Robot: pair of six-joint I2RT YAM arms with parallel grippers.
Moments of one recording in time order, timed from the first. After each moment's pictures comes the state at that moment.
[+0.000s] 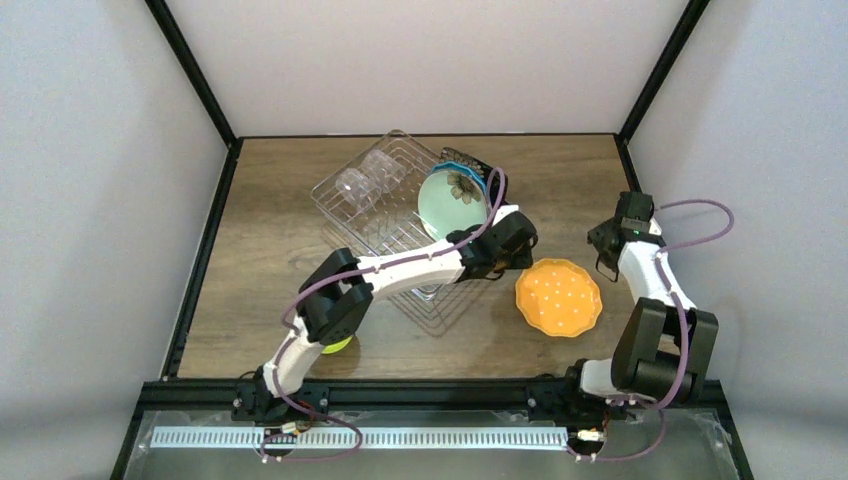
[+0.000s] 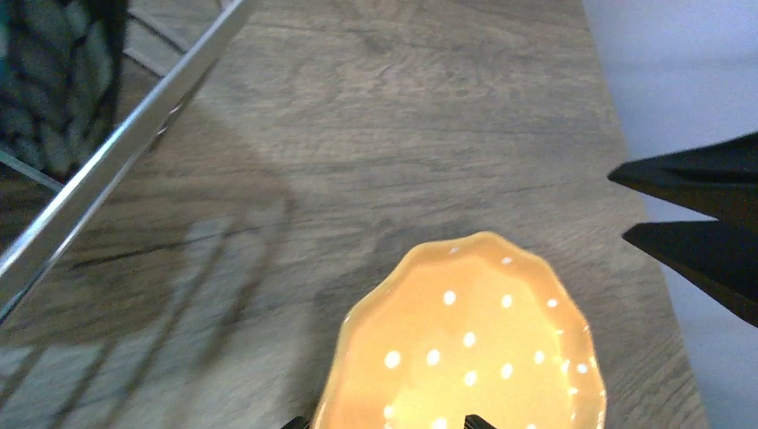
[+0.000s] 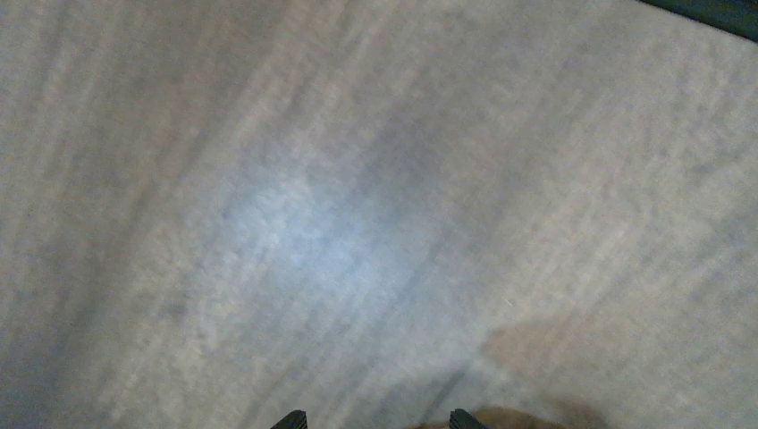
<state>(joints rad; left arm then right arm) -1.08 2.21 1.83 -0.38 -0.18 -0.88 -0.27 1.38 0.86 -0.43 0.08 0.79</state>
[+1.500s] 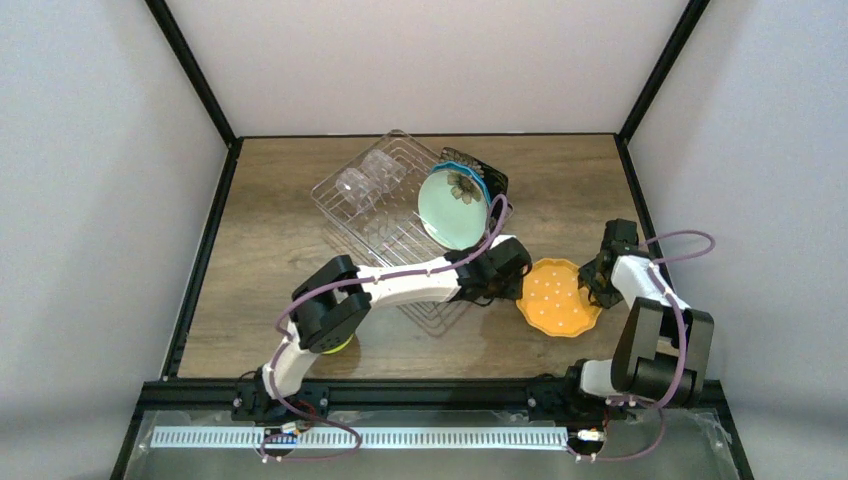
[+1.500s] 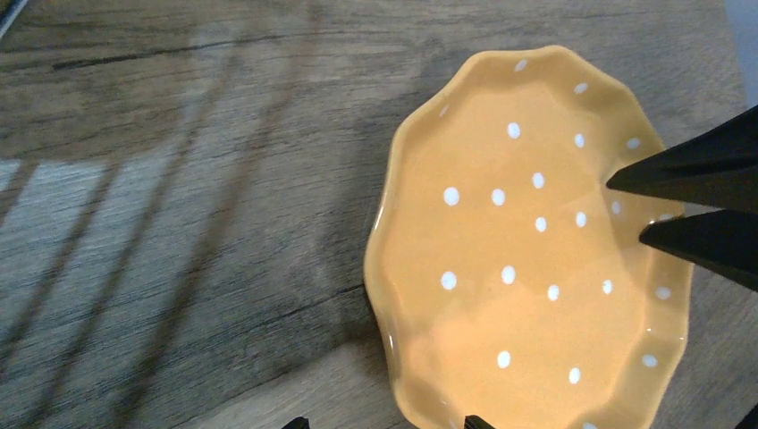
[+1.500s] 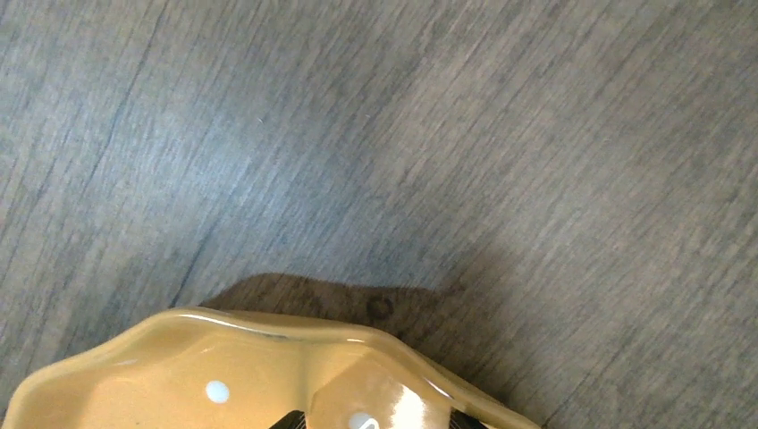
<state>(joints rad) -1.13 2.12 1.61 -0.38 -0.10 -0.86 -0.27 1.35 0.68 -0.61 0.12 0.79</state>
